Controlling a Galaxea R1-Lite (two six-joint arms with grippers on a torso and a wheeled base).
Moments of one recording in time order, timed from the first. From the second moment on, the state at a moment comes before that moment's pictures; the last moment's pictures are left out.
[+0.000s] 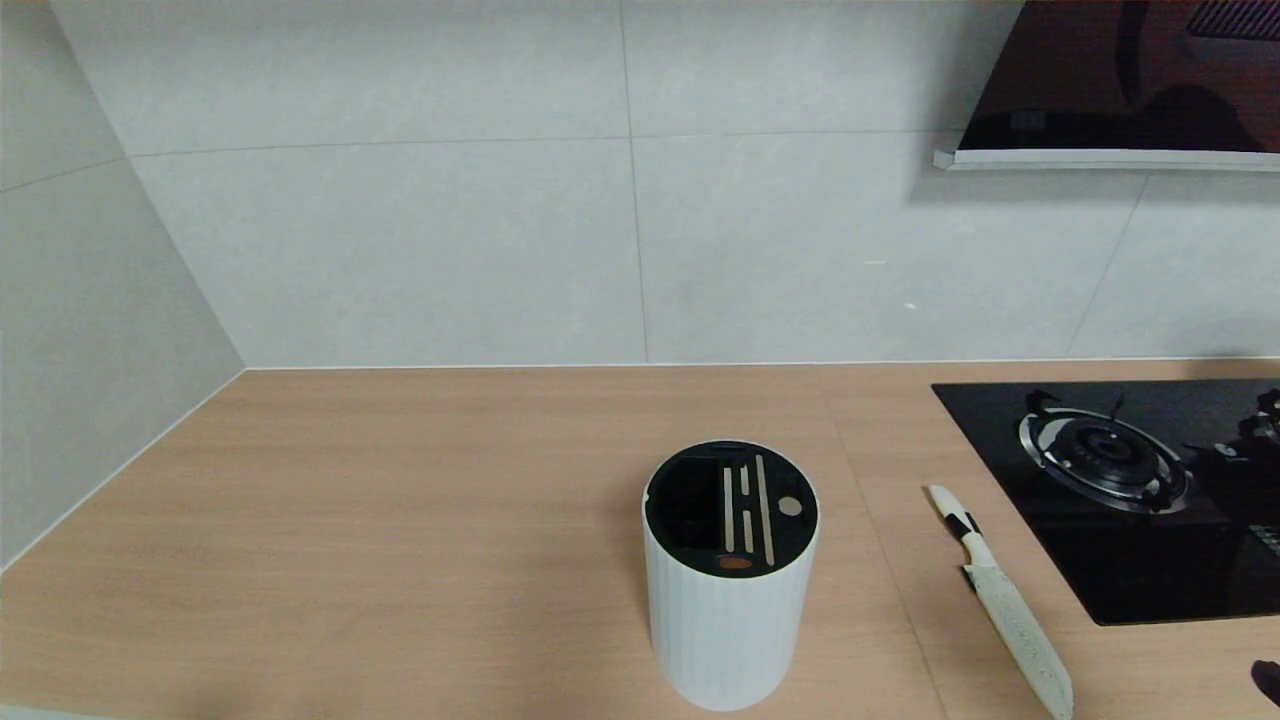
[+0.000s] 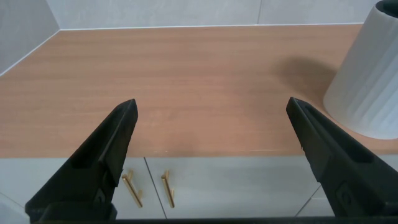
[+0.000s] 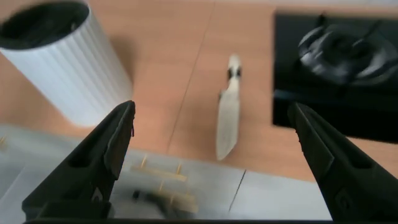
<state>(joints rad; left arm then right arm) 0.00 0.00 0.00 0.00 -0.01 0.00 0.07 0.61 -0.31 -0.01 0.16 0.00</state>
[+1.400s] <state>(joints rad) 0.00 0.00 0.00 0.00 -0.01 0.00 0.18 1.73 -0.39 -0.64 0.04 0.00</state>
